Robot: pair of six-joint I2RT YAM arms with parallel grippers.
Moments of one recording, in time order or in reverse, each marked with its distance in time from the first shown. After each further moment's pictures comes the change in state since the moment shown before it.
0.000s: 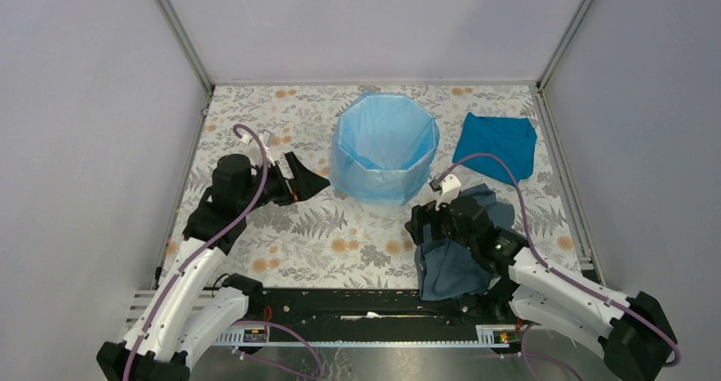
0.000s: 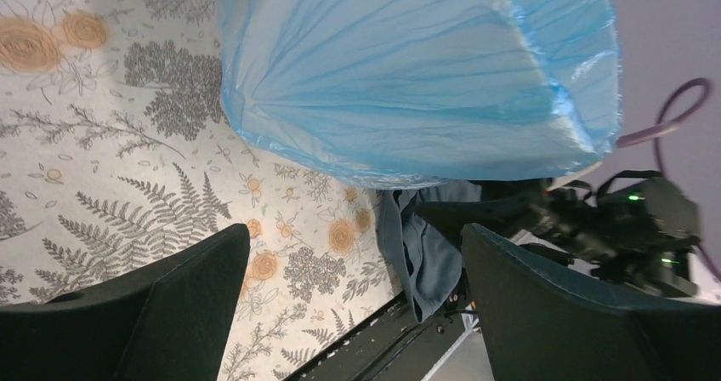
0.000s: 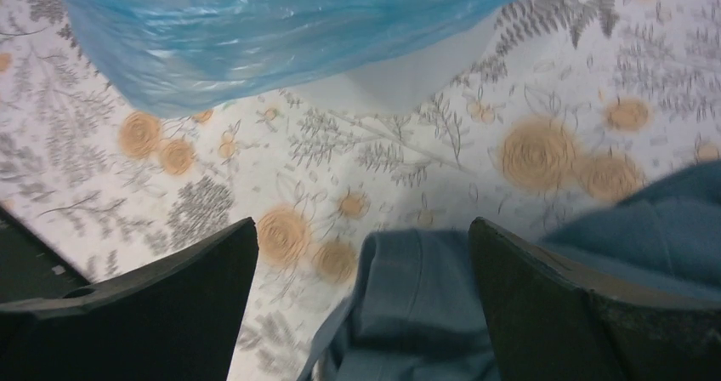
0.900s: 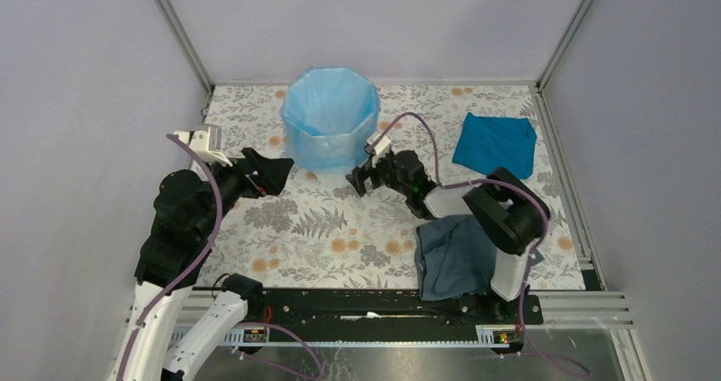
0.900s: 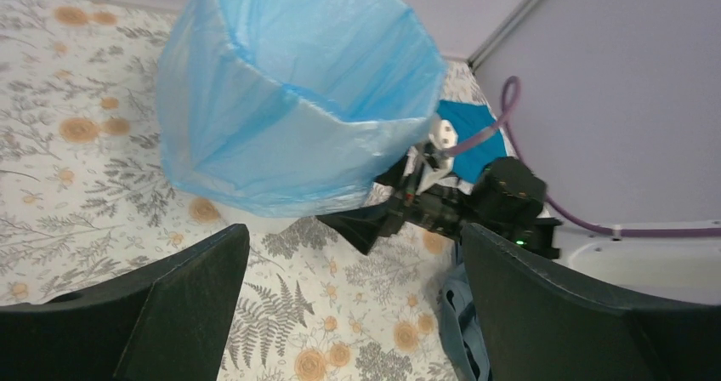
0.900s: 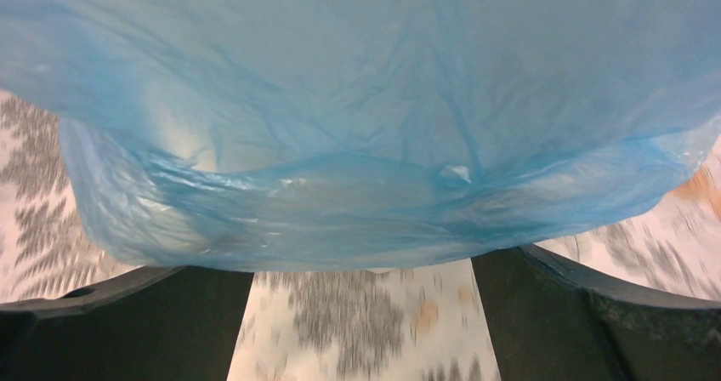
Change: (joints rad) left arm -0.020 -0.189 0.266 -0.152 -0.333 0.212; right arm -0.045 1.065 0.402 1.009 -0.255 -0.348
